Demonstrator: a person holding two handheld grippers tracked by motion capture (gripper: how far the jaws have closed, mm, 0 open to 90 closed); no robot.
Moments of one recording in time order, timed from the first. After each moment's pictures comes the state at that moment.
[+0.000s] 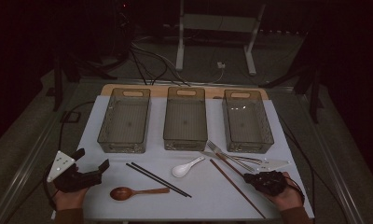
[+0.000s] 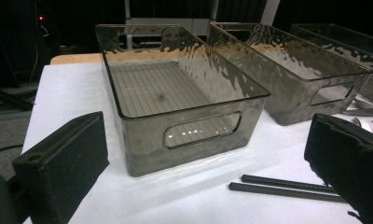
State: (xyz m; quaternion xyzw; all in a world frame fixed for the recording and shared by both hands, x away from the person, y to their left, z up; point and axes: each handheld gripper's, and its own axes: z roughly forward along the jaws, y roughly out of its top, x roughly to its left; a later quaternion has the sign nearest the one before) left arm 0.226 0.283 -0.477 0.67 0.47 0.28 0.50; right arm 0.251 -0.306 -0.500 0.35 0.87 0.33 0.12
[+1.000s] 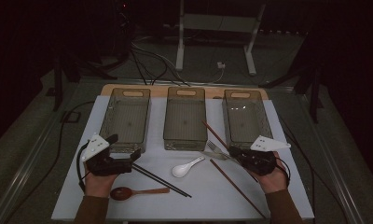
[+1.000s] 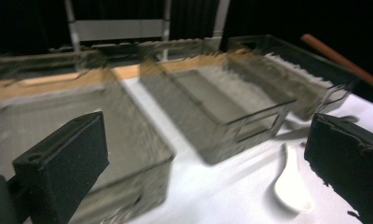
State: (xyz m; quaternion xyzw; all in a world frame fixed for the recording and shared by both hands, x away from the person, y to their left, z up) left arm 0.261 0.200 -0.434 0.70 0.41 0.23 0.53; right arm 0.281 -0.257 -0.436 0.32 0.81 0.46 0.17
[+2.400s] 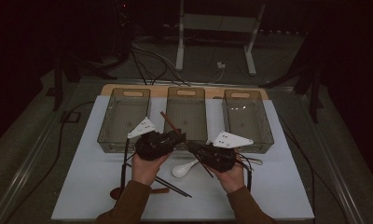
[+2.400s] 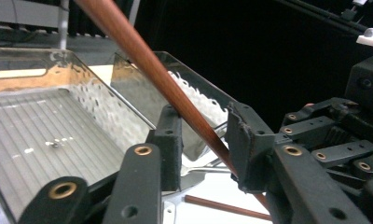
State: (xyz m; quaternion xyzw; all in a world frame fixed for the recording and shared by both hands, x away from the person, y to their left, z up) left arm 0.304 0.093 -0.422 0.70 0.36 0.05 0.62; right arm 0.285 -0.152 -0.428 0.27 0.77 0.57 0.12
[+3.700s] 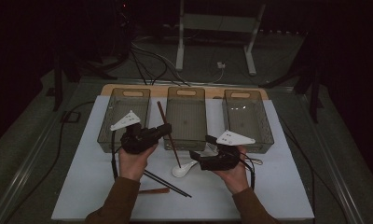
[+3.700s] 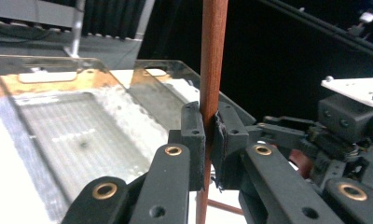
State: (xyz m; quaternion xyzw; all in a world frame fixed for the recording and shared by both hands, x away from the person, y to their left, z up) left arm 0.309 0.129 -0.403 0.69 0.38 0.06 0.62; right arm 0.292 -0.165 -0.440 0.34 0.77 0.53 0.13
